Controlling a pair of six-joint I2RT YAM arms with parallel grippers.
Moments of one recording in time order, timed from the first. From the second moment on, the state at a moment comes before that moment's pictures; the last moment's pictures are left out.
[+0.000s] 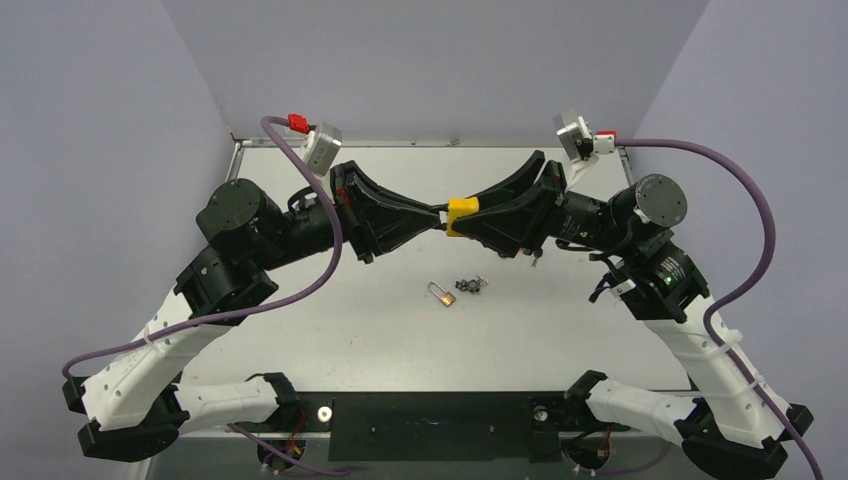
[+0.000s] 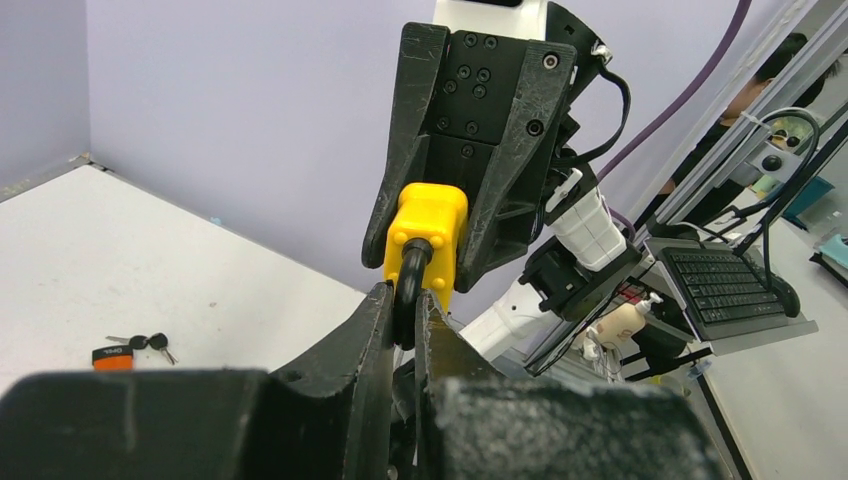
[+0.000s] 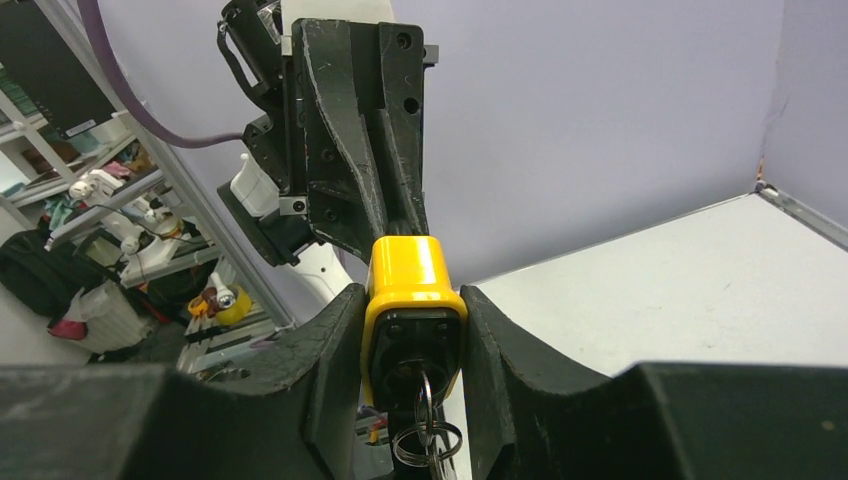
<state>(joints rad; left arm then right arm) -0.95 1.09 1.54 -0.23 0.34 -0.54 0.71 1.04 1.47 -0.16 -0.66 0.51</state>
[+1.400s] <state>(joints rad) -0.81 1.12 1.47 -0.27 0.33 -0.63 0.69 1.10 1.40 -0.21 -0.54 0.36</state>
